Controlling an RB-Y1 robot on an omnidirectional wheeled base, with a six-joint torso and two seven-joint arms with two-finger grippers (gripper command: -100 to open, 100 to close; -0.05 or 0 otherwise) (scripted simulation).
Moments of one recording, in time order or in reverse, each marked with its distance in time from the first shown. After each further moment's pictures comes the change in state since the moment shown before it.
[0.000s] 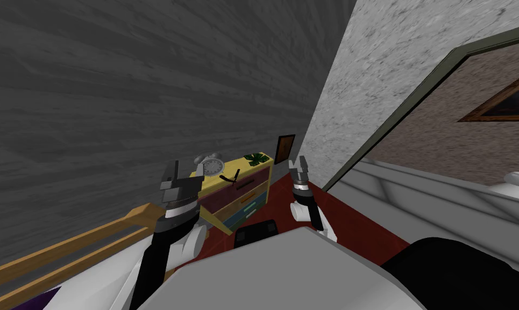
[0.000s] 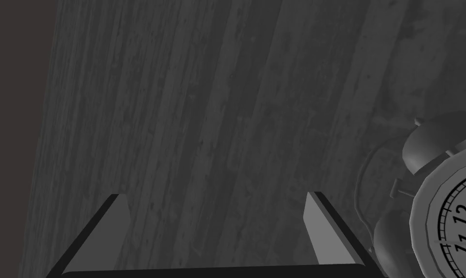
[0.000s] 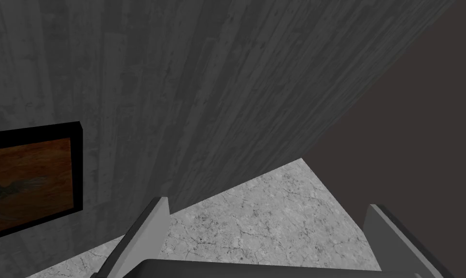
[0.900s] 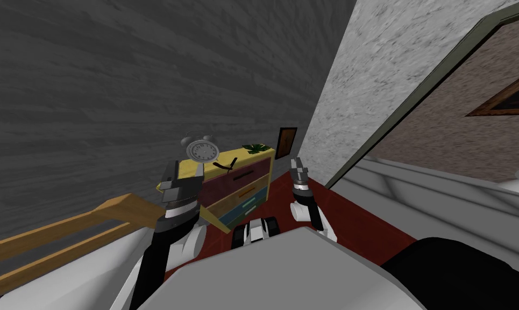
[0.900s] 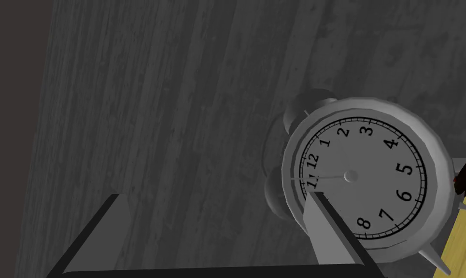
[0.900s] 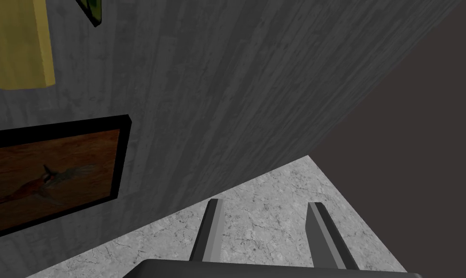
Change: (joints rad) left arm 0.000 0.000 0.000 0.000 0.000 0.000 0.000; right arm 0.000 0.000 0.000 0.000 0.000 0.000 0.000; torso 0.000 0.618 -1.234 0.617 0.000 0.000
